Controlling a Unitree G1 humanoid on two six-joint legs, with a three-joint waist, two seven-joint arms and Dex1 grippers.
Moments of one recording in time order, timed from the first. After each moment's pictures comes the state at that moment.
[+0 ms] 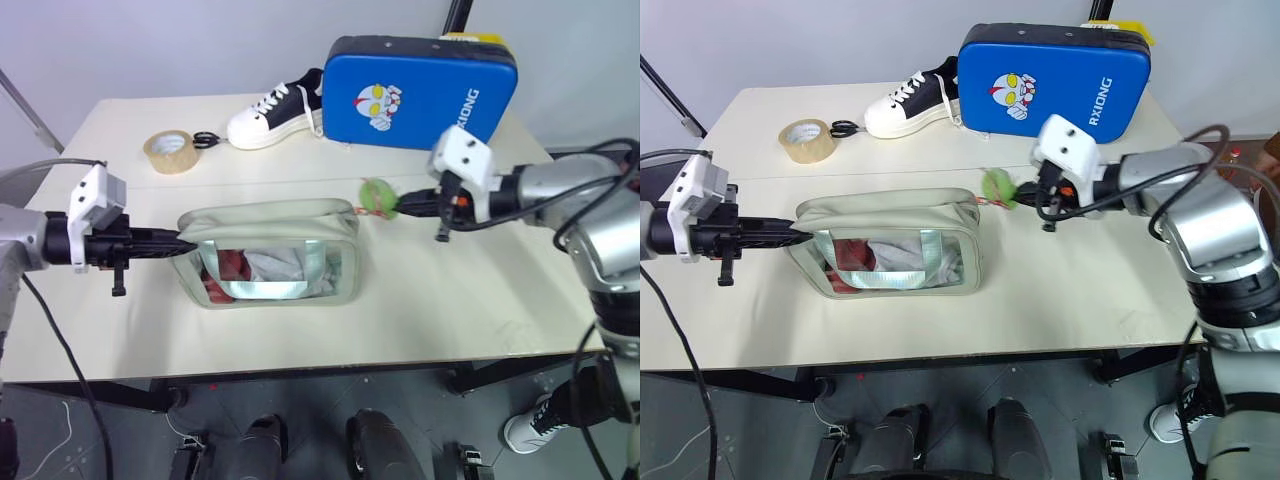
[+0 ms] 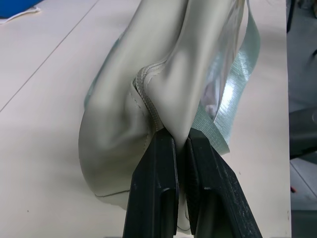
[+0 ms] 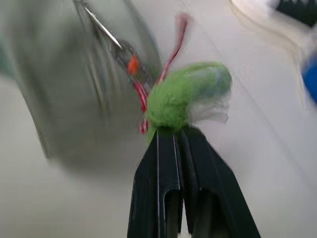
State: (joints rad) left arm -0.44 1.07 0.18 0.05 -0.51 0.44 -1.41; right arm -0.79 -0.94 0.13 -0.22 0.31 0.84 1.01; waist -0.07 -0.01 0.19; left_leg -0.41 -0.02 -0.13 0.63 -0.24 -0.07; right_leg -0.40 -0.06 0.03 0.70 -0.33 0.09
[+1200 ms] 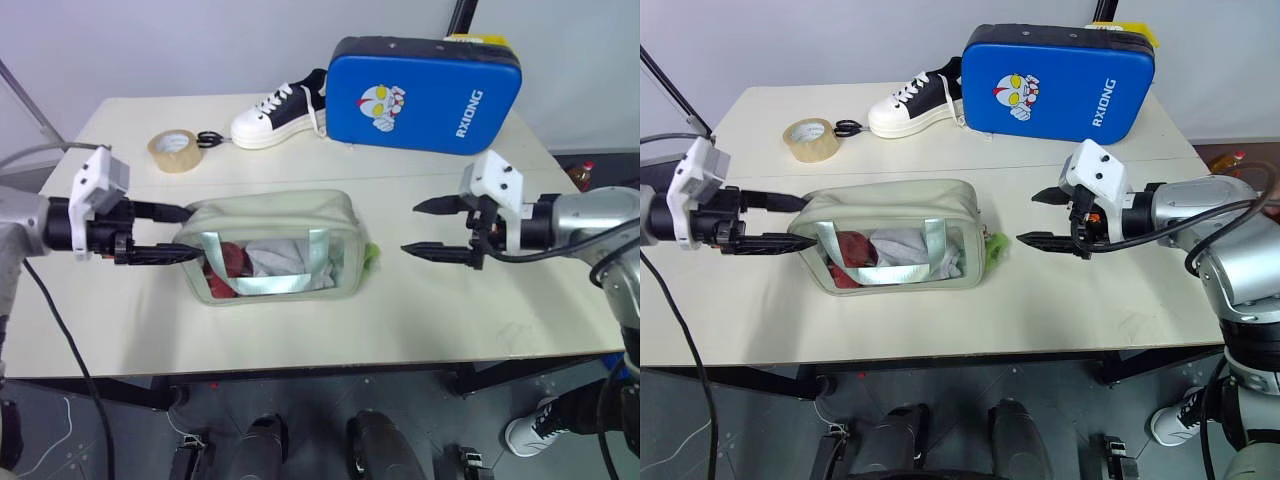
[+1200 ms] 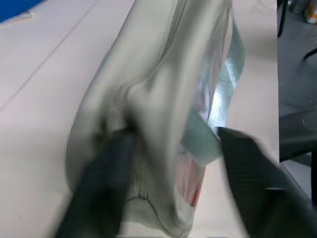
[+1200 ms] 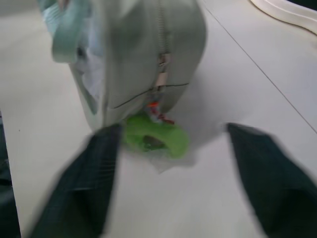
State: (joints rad) left arm -0.56 1.08 0.15 0.05 -0.54 0.54 -1.43; right arm -0.61 -0.95 -0.03 -0.35 0.46 0.83 1.06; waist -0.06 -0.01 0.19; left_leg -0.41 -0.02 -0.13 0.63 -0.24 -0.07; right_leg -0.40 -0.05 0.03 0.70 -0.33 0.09
